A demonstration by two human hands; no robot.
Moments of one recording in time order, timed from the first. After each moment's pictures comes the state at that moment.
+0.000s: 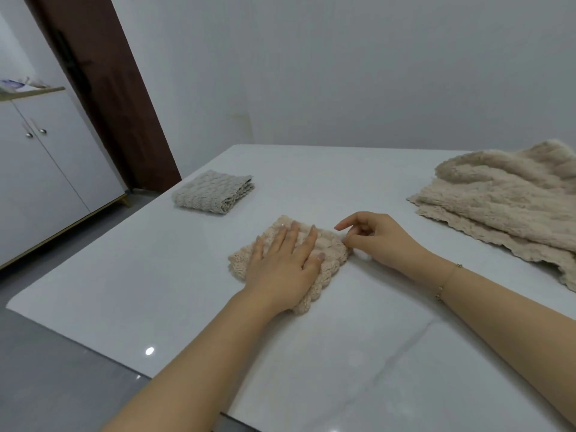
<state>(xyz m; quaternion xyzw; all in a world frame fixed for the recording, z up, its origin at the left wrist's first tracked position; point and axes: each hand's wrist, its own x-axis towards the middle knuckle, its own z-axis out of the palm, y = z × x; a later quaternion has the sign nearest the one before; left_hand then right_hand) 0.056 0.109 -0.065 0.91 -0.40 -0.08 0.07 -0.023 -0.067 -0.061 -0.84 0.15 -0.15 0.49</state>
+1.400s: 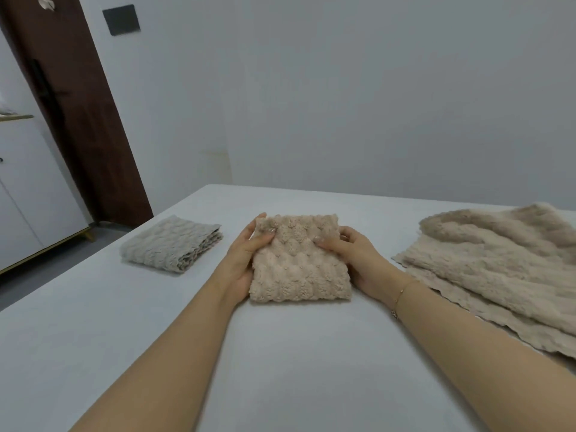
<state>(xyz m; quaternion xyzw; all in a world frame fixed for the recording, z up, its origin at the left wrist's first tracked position) 0.186 0.024 -0.055 0.43 -0.15 -0.35 0.82 0.065 -0.135 -0.057 -0.58 0.17 -0.16 0.78</state>
